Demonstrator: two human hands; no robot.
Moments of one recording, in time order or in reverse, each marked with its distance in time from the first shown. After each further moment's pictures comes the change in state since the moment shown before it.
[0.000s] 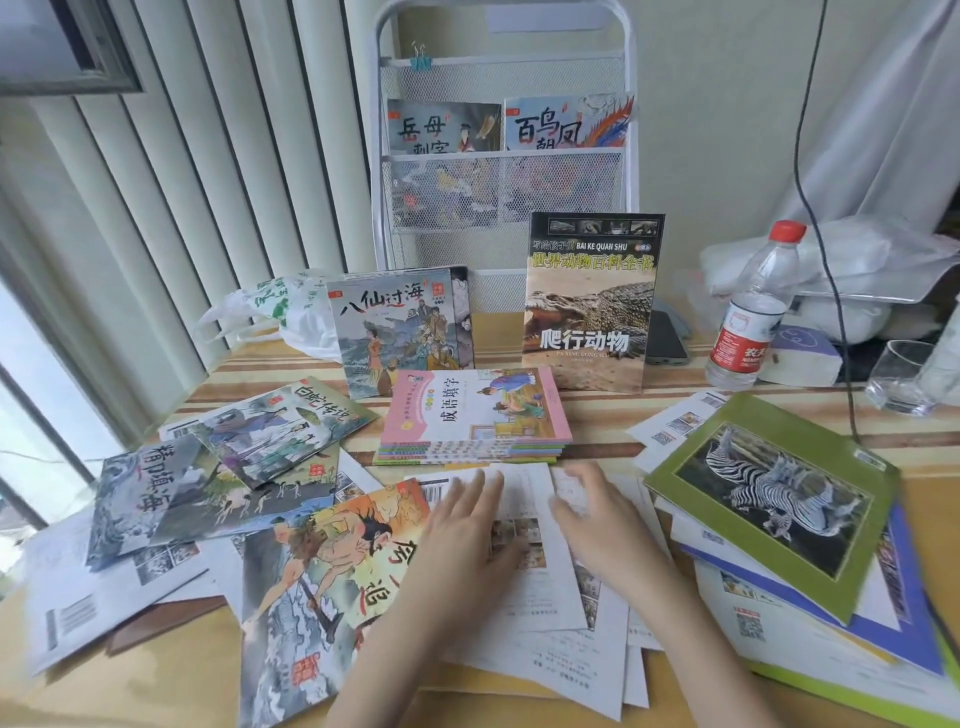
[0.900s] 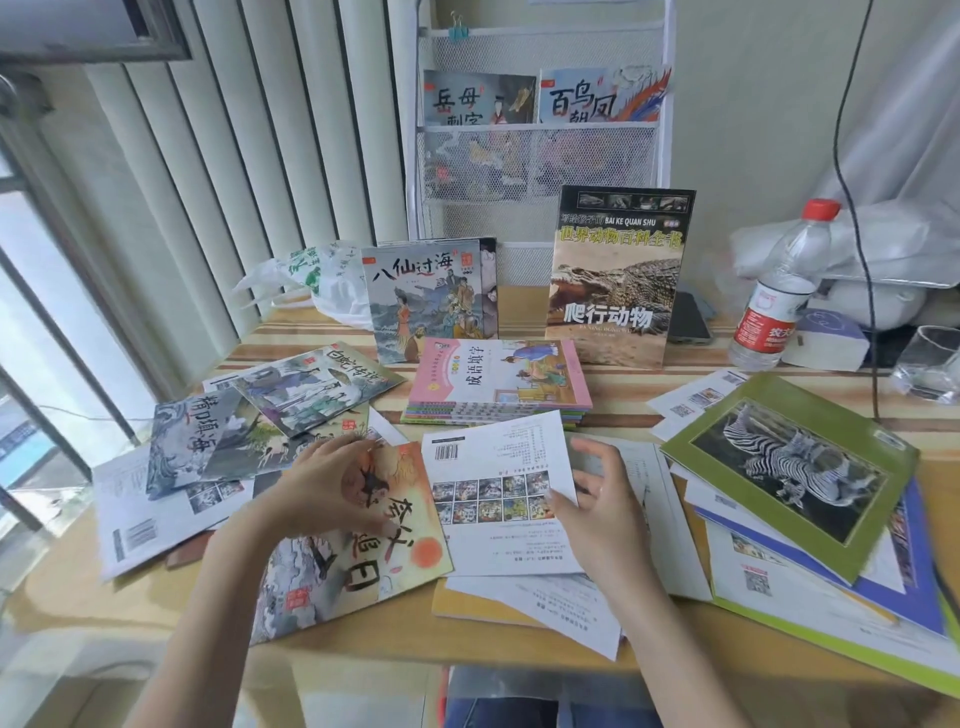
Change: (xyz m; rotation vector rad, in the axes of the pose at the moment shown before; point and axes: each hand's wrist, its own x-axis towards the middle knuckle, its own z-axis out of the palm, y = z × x) left_hand -0.020 -0.124 -0.079 0.065 -0.178 -0.268; right_hand -0.037 -0.005 0.032 0.518 0.129 -0.020
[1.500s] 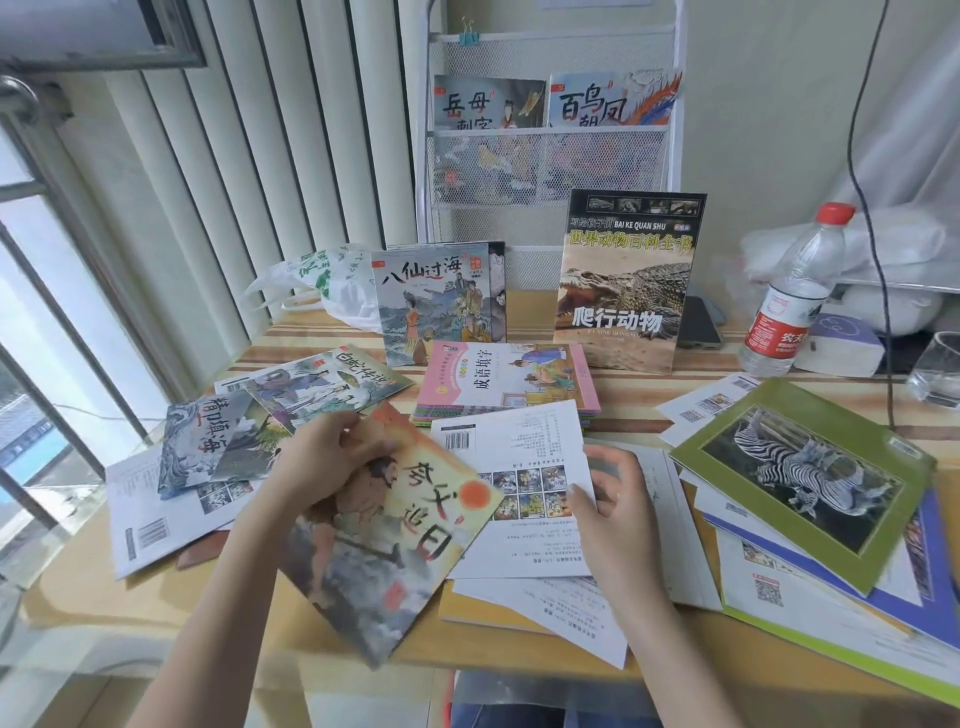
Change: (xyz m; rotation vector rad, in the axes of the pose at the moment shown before) left_hand 0.010 0.013 -0.017 -0.264 0.380 -0.085; right_hand -0.006 -0.001 0.002 0.111 0.112 -0.063
